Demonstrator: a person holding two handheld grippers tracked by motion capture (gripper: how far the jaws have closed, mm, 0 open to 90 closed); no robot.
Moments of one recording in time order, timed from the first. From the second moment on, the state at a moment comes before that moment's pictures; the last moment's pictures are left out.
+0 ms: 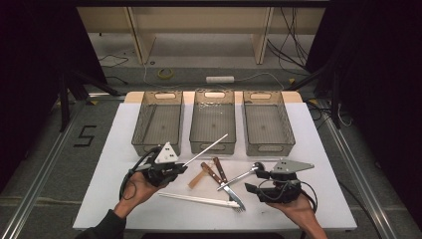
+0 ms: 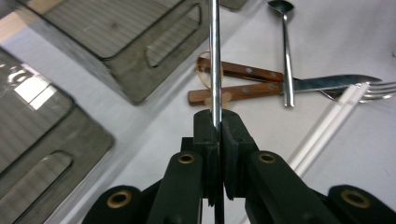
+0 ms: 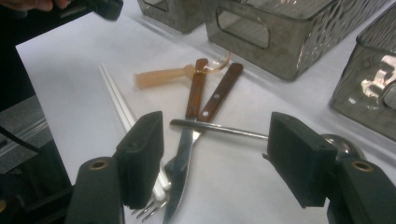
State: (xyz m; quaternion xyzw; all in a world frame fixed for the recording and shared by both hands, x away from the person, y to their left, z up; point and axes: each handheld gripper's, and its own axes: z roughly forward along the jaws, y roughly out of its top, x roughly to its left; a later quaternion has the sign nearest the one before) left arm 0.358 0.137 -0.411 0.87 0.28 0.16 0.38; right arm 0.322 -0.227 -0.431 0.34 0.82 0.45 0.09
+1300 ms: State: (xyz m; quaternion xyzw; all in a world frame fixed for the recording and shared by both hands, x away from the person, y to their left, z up) left arm 0.473 0.215 -0.399 0.76 0.48 0.21 0.38; right arm 0.303 -0.218 -0.437 0.33 0.83 0.45 0.08
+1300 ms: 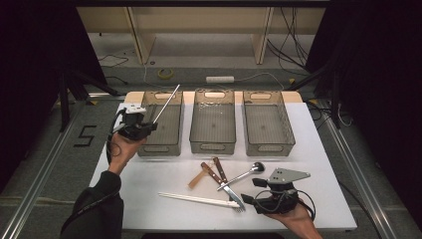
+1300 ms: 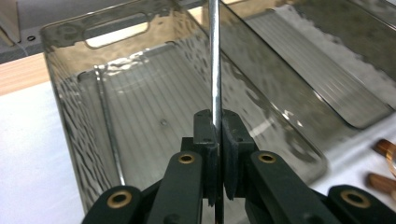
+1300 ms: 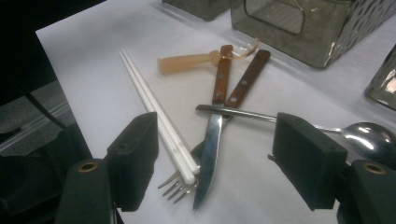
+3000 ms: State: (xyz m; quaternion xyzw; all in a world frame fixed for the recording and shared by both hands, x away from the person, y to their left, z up) left arm 0.409 0.174 -0.406 0.84 0.35 0.14 0.40; right arm 0.302 -0.221 -0.436 0.34 0.82 0.45 0.08
